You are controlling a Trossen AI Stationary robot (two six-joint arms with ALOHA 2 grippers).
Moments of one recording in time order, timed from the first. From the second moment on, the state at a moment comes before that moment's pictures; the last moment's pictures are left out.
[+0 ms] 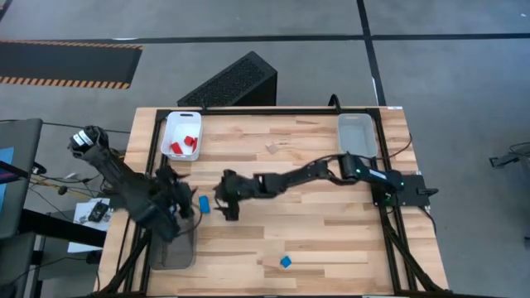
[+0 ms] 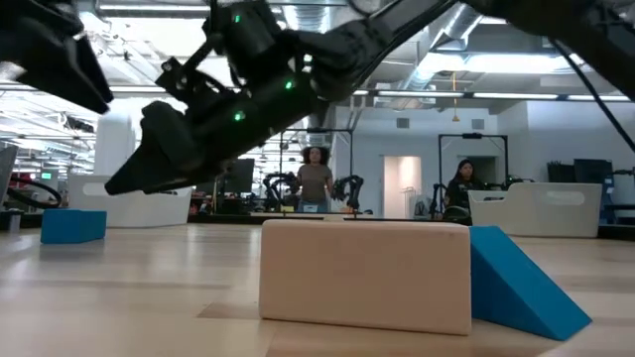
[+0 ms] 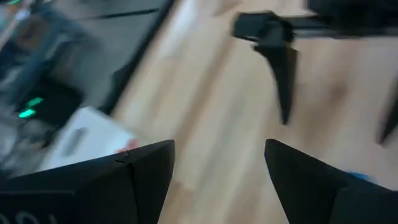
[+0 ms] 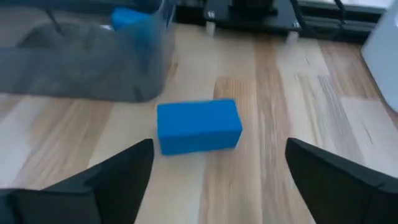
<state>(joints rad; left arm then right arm) -0.80 1.24 0.82 -1.39 -0.91 -1.24 0.07 2.43 1.79 0.15 0.00 -0.05</state>
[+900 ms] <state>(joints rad) -0.60 0.97 0.82 -1.25 -0.93 -1.37 -0.01 2.54 1.94 0.22 -0.29 -0.16</state>
